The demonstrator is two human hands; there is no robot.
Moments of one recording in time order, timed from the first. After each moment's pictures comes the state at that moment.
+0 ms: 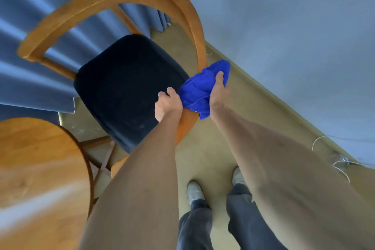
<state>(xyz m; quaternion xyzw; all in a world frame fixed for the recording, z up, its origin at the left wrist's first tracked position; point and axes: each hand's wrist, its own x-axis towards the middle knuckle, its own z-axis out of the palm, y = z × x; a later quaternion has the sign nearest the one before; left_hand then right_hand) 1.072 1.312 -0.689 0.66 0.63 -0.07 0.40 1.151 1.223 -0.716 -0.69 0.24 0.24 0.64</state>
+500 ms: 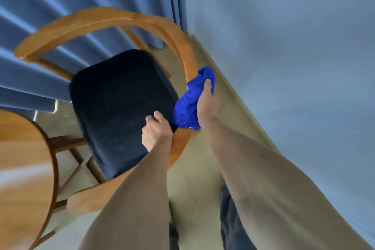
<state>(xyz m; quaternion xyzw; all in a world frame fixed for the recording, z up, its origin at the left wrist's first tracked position) 1.149 1.316 -0.702 0.59 0.75 -0.03 0.31 1.282 1.278 -0.707 -0.75 0.12 0.34 0.55</state>
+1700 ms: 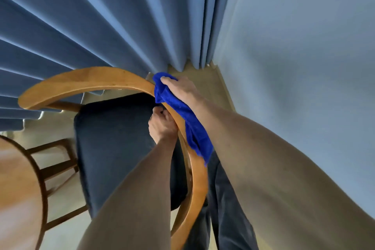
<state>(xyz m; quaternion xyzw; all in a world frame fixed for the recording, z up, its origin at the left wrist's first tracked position) 1.326 1.543 -0.711 0.53 0.78 0.08 0.33 1.442 1.595 -0.692 -0.74 -0.26 0.56 0.26</state>
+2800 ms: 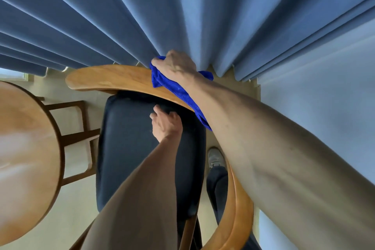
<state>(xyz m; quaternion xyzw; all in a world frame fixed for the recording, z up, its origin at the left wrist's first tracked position) 1.242 1.668 -0.740 0.36 0.87 -0.01 0.33 1.312 1.812 -0.690 -0.73 -0.52 0.45 0.06</state>
